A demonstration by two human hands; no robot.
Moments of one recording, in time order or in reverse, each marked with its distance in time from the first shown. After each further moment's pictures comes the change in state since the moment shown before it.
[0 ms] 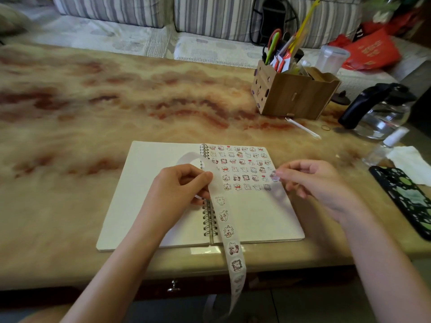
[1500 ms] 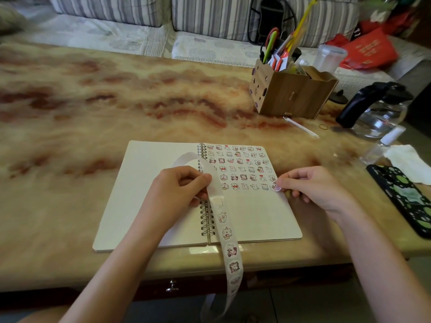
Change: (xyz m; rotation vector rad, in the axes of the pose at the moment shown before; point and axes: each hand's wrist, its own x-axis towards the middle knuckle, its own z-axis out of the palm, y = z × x) left_hand 0.002 -0.002 0.002 0.043 0.000 -0.020; right_hand 0.011 0.020 -0.009 -0.189 0.018 0.103
